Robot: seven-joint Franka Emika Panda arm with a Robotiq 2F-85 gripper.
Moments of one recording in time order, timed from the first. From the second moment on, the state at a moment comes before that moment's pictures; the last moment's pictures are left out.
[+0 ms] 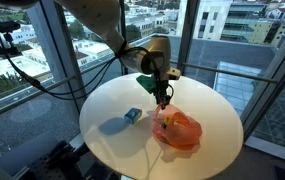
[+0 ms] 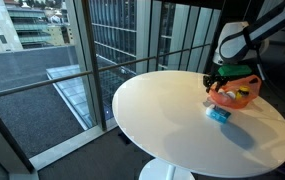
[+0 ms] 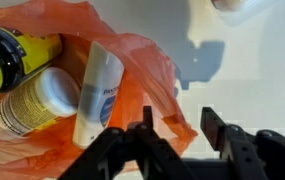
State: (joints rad) arm -0.01 0.53 -0.15 -1.89 -0.02 2.45 0.32
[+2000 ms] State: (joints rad) arm -0.03 0.17 -0.13 -2.10 0.02 2.45 0.23
